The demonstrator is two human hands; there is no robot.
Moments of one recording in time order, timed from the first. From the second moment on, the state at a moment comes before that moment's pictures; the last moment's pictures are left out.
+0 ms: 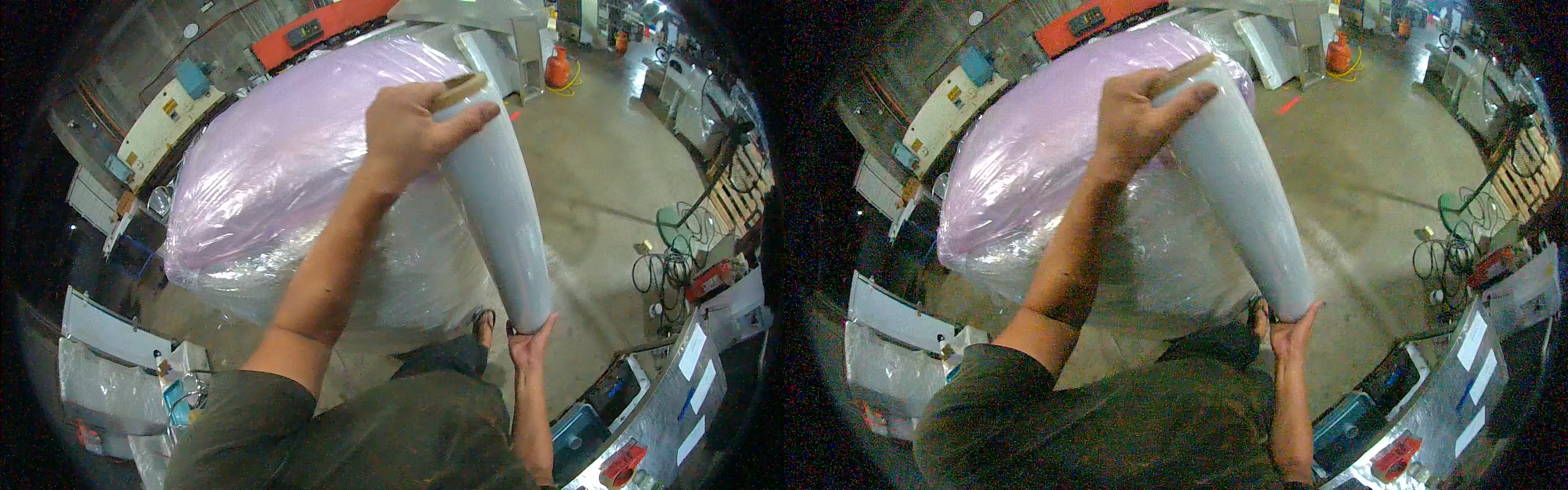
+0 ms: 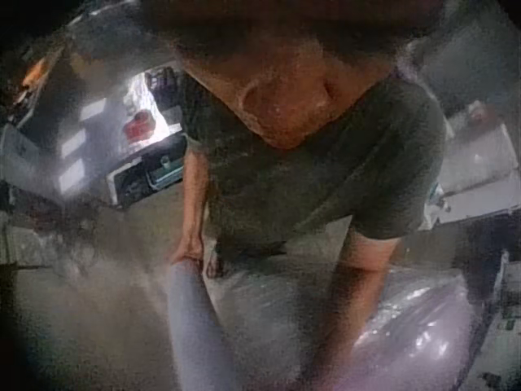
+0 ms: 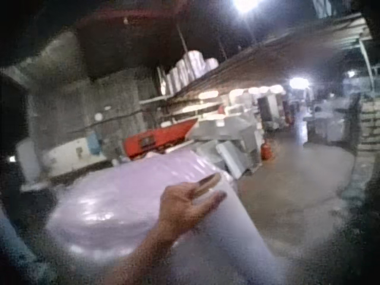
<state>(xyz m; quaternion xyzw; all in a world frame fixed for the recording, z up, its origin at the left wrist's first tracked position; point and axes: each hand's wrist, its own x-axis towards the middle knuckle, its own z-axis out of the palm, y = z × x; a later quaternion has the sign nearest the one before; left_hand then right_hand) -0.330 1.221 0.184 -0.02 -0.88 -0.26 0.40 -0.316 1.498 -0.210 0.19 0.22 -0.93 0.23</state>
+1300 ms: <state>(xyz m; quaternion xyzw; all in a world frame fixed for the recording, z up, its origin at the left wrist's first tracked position) 0.019 1.064 0.259 -0.36 -0.72 -0.48 0.35 0.220 1.283 -0.093 0.30 0.18 -0.91 -0.20</state>
